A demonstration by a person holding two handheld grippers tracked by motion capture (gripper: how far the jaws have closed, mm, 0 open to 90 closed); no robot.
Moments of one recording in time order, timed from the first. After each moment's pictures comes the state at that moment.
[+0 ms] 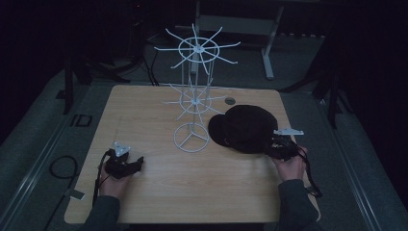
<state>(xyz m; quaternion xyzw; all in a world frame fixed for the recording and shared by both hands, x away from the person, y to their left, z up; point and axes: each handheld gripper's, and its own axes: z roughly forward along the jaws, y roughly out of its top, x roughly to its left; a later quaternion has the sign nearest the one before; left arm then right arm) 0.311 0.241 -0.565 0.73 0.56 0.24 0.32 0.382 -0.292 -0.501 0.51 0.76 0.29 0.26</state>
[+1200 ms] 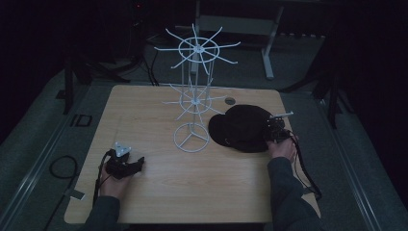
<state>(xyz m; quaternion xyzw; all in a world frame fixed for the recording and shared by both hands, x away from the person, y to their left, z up) 0.311 0.239 -0.565 0.73 0.55 0.24 0.32 0.467 -0.291 -0.526 0.65 0.72 0.18 0.18</state>
